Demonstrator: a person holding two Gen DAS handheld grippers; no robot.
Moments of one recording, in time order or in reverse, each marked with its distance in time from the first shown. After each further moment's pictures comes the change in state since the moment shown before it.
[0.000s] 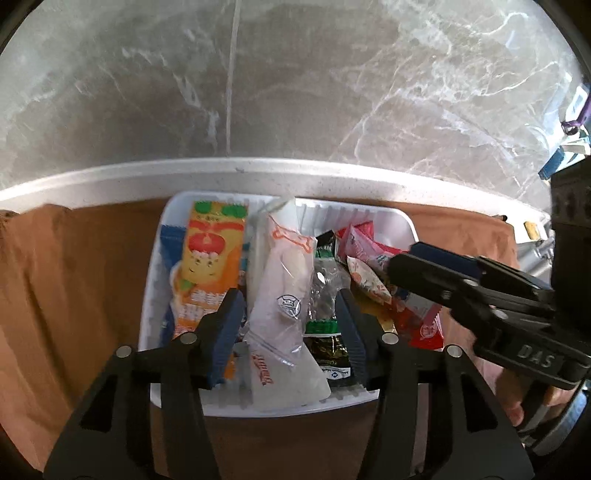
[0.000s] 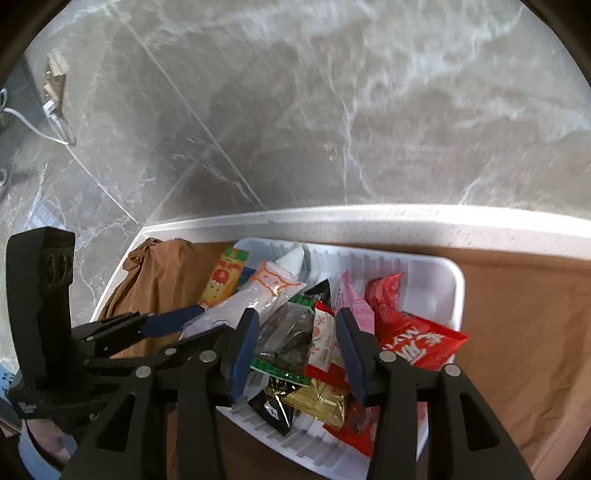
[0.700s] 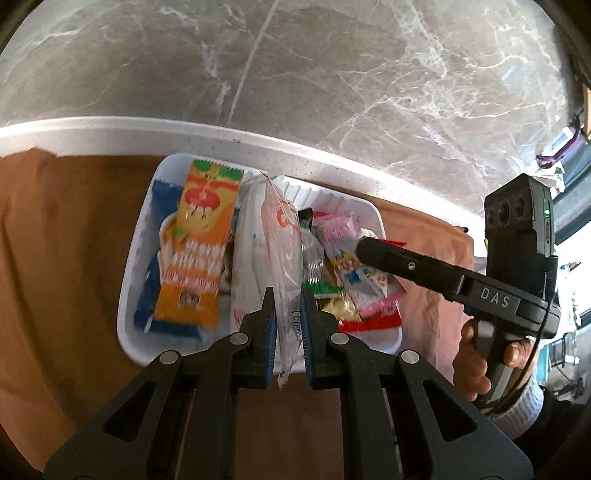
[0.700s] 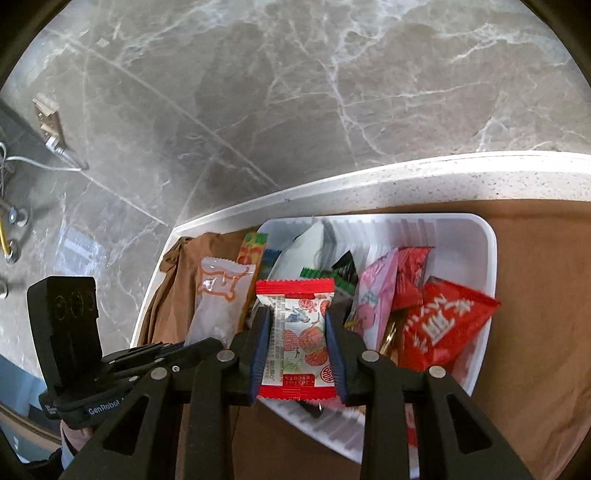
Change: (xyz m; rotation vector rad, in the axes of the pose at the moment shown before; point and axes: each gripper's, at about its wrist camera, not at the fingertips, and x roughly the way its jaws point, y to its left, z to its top) left arm -0.013 0.025 -0.011 -0.136 0.063 -0.195; right arm 0.015 -0.025 0.000 0.158 0.112 0.196
